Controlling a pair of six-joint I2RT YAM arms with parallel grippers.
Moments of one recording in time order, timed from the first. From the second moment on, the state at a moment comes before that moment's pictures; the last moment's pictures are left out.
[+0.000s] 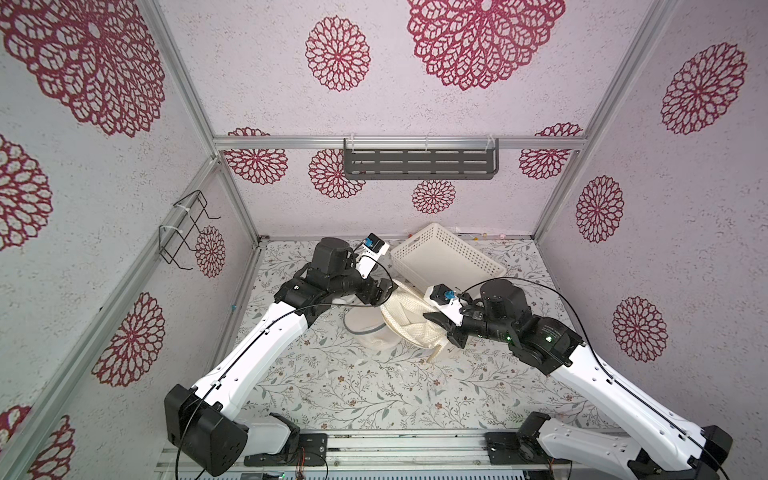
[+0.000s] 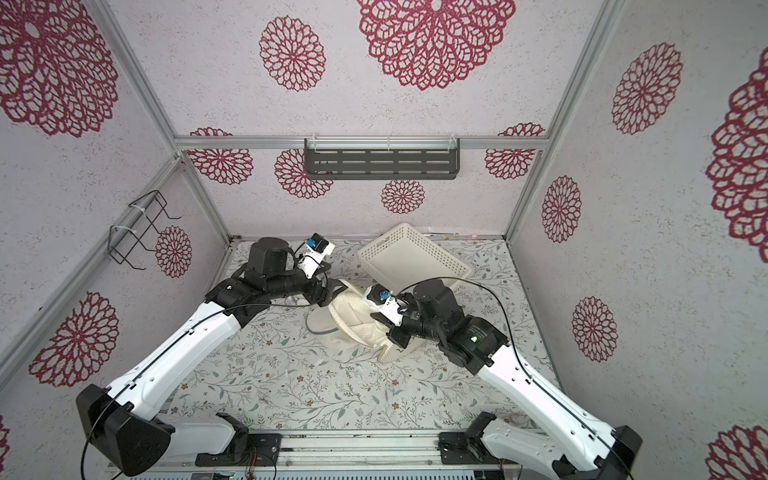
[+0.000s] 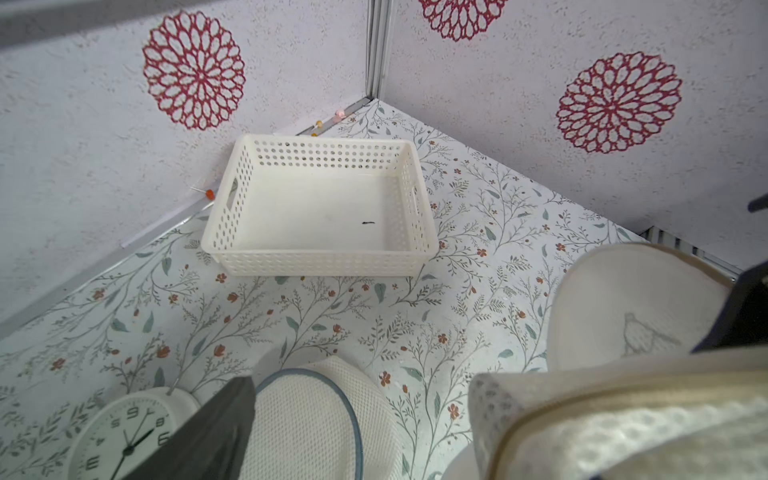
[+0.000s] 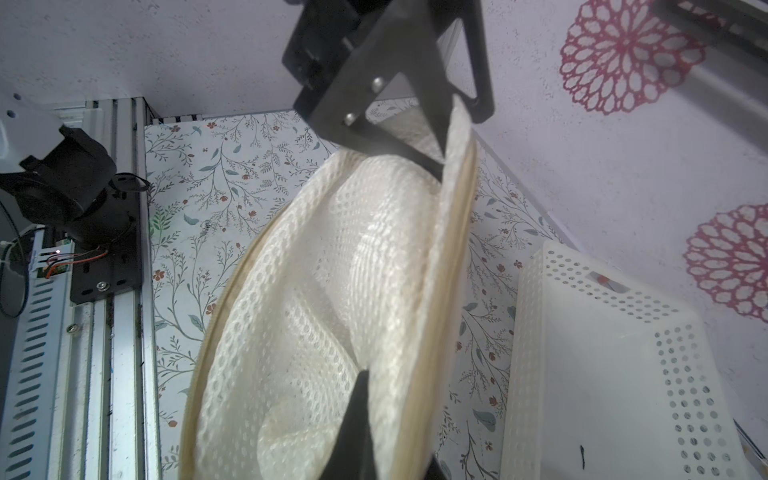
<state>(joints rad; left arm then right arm) -0.47 1.34 1.28 -0.48 0.37 0.11 0.71 1.02 1.10 -0.56 -0.29 -0.36</state>
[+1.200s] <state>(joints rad) -0.39 1.30 0.96 0.04 0.73 -0.16 0.40 0.91 0.82 0.10 -0.71 0.48</state>
